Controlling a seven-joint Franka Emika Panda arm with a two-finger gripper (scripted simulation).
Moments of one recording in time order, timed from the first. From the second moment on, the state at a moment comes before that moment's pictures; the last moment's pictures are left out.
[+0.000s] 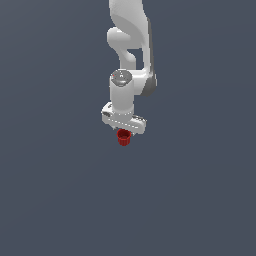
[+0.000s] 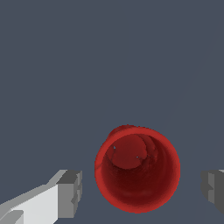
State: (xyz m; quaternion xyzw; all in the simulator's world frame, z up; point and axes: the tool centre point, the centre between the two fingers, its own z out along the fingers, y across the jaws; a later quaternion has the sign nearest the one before) arm -0.081 -0.021 0.100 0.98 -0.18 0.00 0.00
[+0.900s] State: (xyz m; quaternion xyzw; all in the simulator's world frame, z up) arm -0.086 -0.021 0.057 0.98 -0.19 0.00 0.00
